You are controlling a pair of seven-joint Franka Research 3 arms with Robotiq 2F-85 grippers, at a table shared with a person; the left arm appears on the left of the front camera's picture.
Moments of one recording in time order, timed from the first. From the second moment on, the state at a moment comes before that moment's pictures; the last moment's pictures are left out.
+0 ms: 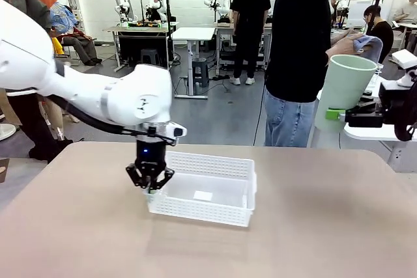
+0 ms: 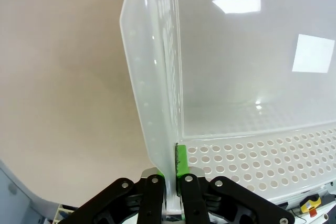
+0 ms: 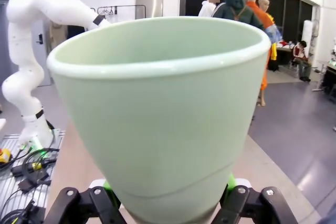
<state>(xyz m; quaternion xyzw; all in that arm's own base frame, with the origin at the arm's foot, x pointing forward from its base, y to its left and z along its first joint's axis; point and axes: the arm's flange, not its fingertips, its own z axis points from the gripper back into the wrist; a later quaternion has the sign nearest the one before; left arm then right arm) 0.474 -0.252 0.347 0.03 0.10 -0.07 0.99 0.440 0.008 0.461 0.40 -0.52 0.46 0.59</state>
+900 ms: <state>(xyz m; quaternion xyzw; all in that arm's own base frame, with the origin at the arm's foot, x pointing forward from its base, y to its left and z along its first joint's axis) 0.465 -0.321 0.356 0.04 0.08 -0.04 1.00 0.443 0.008 0.450 0.40 -0.52 0.46 0.59</state>
